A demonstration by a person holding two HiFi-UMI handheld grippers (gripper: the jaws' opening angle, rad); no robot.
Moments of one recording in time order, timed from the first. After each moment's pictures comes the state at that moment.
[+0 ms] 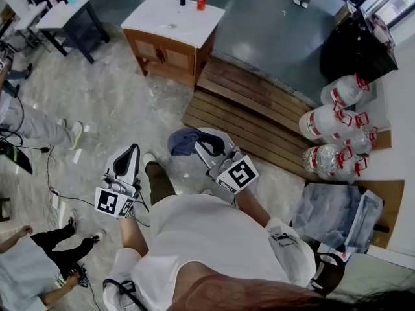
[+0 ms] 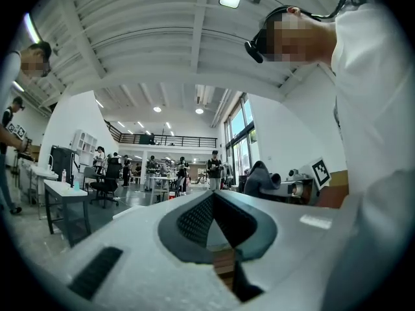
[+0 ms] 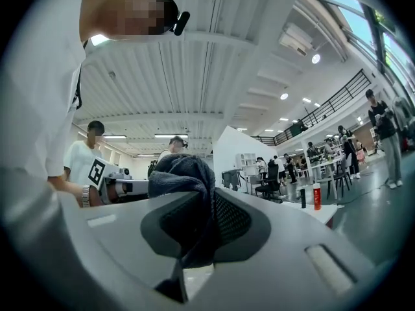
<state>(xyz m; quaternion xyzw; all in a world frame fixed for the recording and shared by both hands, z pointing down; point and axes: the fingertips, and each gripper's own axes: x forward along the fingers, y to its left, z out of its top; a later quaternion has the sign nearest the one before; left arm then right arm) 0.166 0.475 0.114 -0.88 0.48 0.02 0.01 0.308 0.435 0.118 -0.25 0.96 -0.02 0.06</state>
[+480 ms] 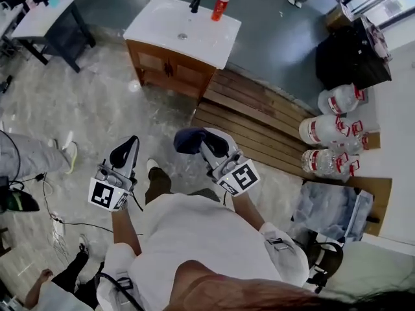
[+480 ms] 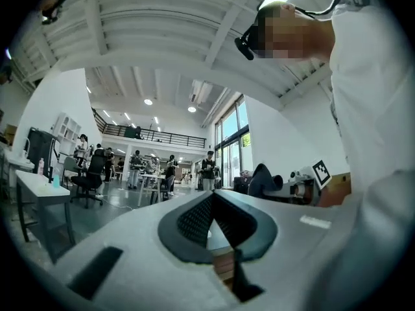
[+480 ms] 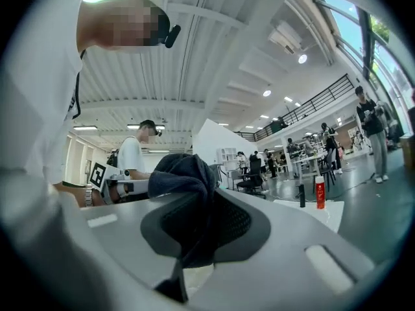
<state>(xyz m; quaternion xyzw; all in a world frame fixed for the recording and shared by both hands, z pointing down) -0.056 0.239 0.128 -0.91 0.40 0.03 -0.01 0.101 0.228 0.137 -0.35 0.94 -0.05 0.05</state>
